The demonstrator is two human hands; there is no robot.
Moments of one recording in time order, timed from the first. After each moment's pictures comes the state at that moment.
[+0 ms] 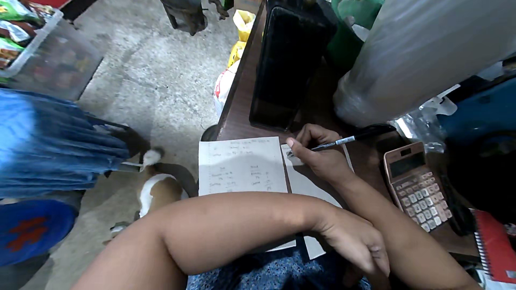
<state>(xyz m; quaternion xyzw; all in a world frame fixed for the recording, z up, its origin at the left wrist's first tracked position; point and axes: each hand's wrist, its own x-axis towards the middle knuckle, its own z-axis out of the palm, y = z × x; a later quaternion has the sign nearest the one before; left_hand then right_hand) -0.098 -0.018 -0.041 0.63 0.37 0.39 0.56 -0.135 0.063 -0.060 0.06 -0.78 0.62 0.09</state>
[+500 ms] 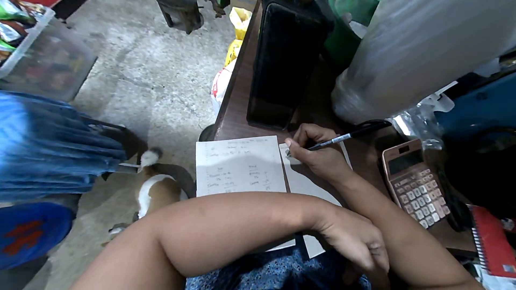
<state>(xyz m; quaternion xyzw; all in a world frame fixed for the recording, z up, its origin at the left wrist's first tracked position) -0.104 -0.017 -0.036 0.63 0.37 0.36 0.57 -0.136 0.062 -0.059 0.07 -0.78 0.61 0.09</state>
